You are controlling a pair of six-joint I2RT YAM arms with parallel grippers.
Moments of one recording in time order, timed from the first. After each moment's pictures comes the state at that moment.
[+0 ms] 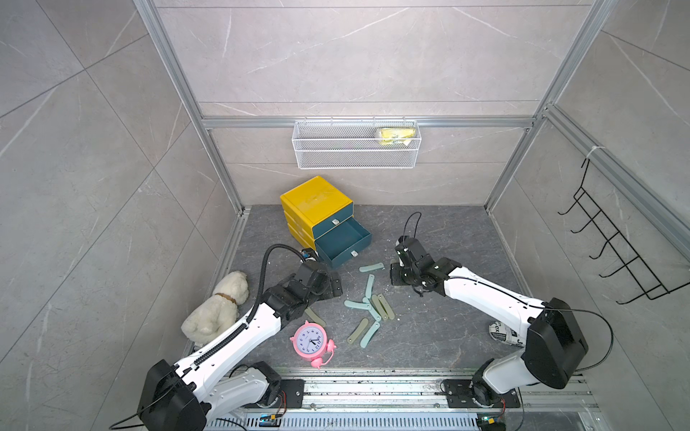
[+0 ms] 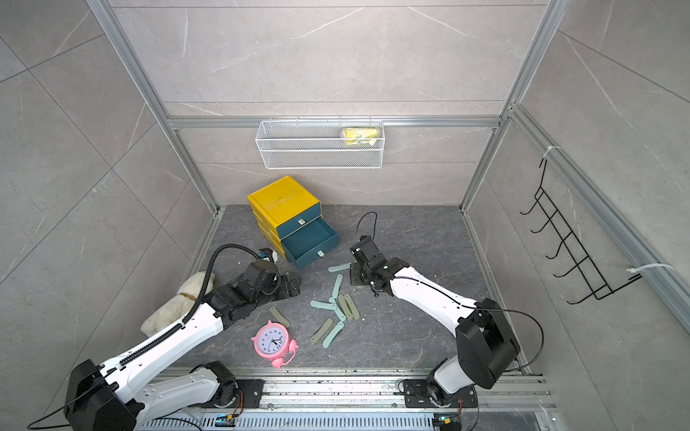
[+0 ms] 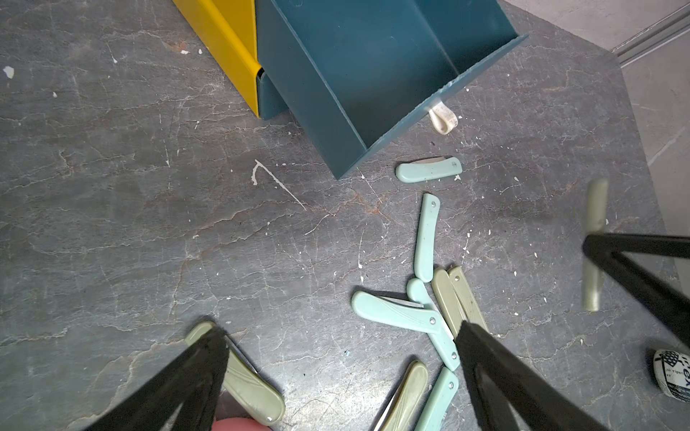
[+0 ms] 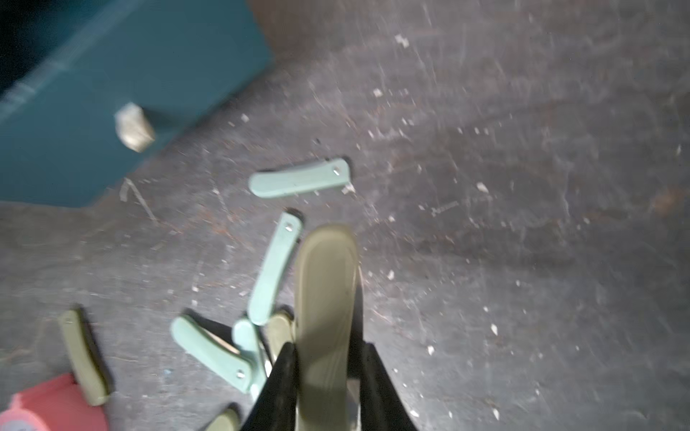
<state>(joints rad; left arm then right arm) -0.67 1.08 0.82 -0.54 -0.19 -0.68 0.67 1.52 1.17 -0.53 0.12 0.50</state>
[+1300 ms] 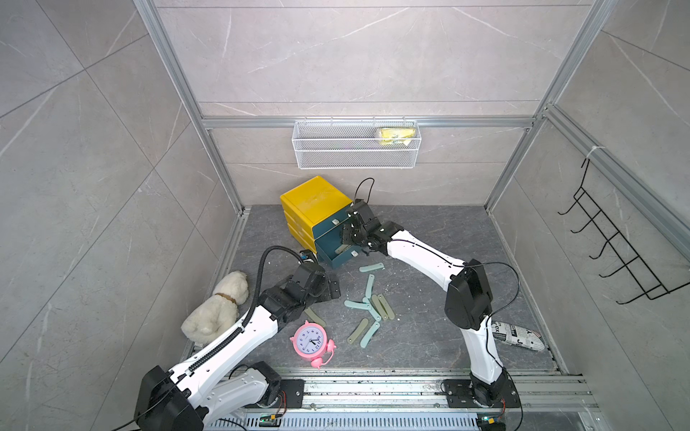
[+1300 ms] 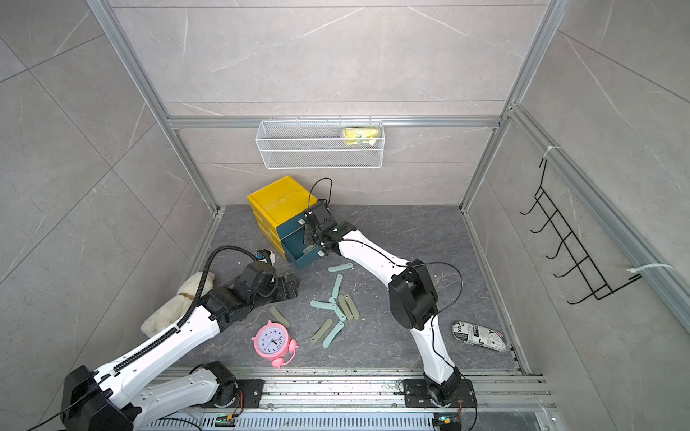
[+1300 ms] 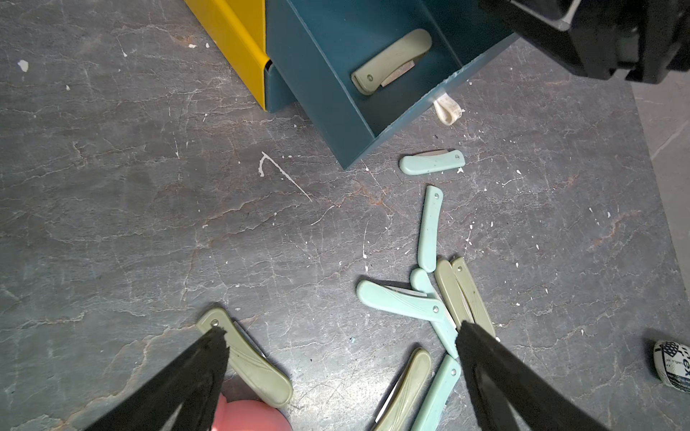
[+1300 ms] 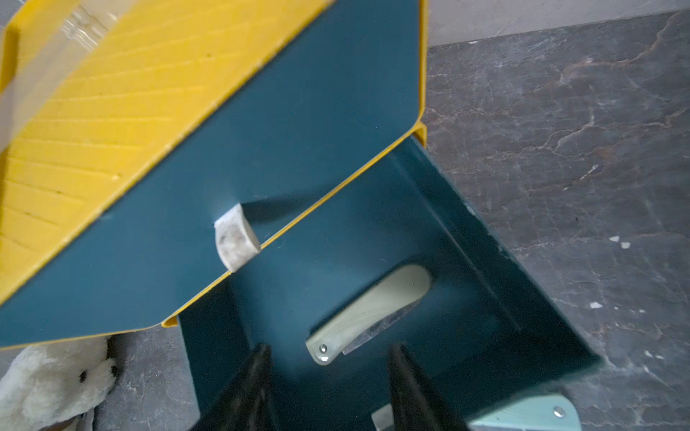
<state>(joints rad) -0.67 1.05 0.82 -0.58 -0.18 -0.68 0.73 2.13 1.94 -0.53 0.13 0.59</state>
